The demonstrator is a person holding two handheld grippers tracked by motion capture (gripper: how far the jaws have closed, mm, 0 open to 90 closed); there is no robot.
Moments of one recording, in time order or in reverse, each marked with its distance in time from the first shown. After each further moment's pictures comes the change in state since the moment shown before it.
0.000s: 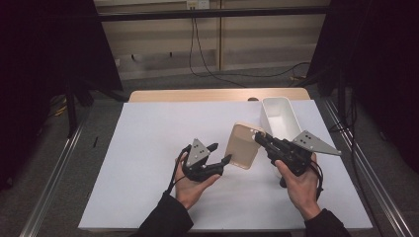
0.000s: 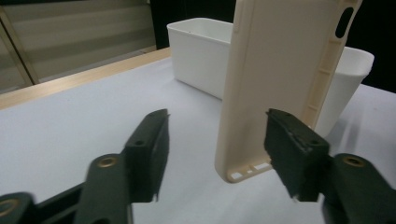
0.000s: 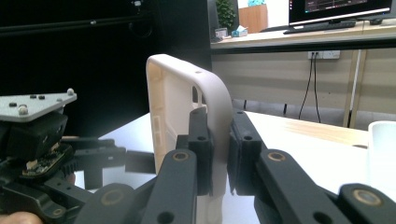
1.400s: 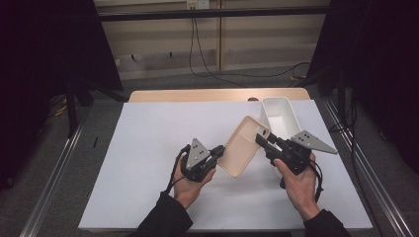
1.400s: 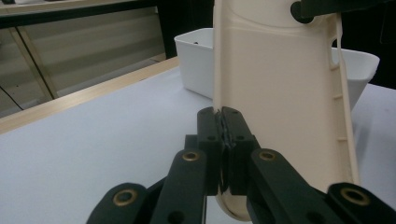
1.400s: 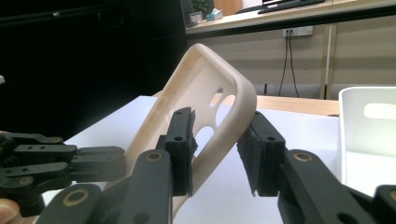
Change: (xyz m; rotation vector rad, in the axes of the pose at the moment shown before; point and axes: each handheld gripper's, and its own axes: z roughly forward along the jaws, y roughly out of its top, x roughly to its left) left arm -0.004 0.007 -0.007 -0.016 0.031 0.047; right arm -0.009 -0.009 0.005 0.056 -0.102 0.069
